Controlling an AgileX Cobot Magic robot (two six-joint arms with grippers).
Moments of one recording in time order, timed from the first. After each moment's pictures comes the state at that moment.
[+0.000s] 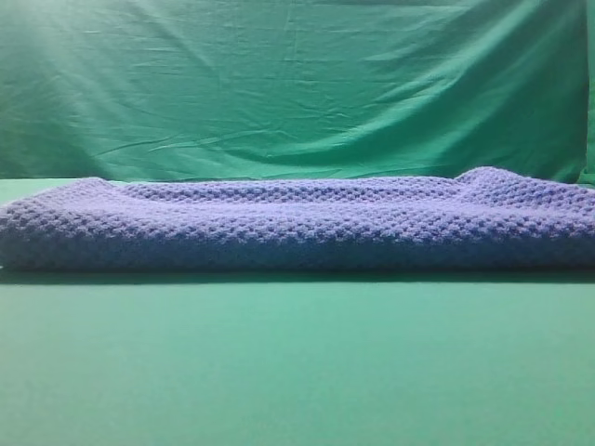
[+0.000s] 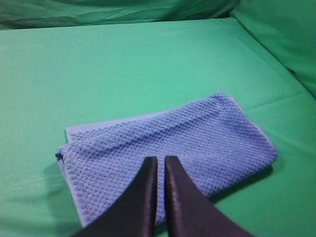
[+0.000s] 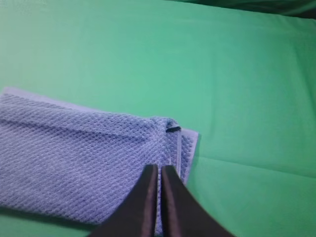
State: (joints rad) left arm -0.24 0.92 -1.00 -0.45 0.71 0.23; right arm 0.32 1.18 -1.34 -0.06 1.05 0.06
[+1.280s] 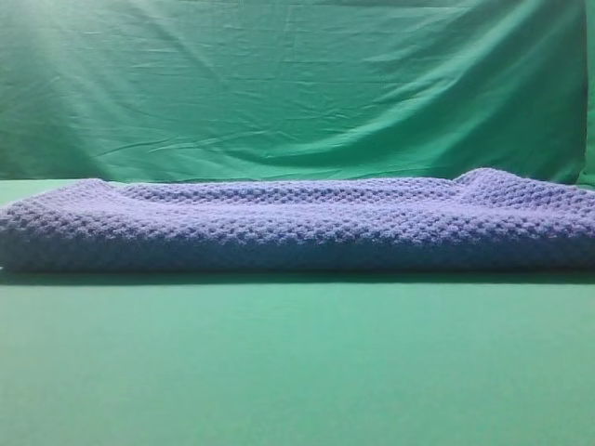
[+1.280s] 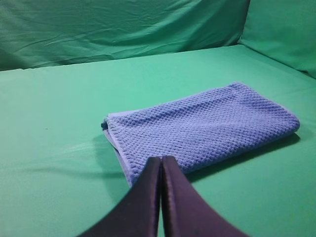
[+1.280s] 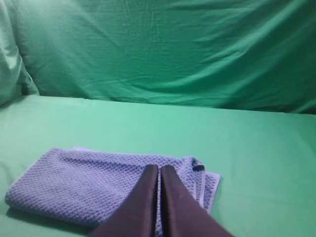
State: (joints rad) left arm -0.24 0.00 -0.50 -0.28 0.80 0.15; right arm 0.32 0.06 -0.56 0.07 0.78 -0.03
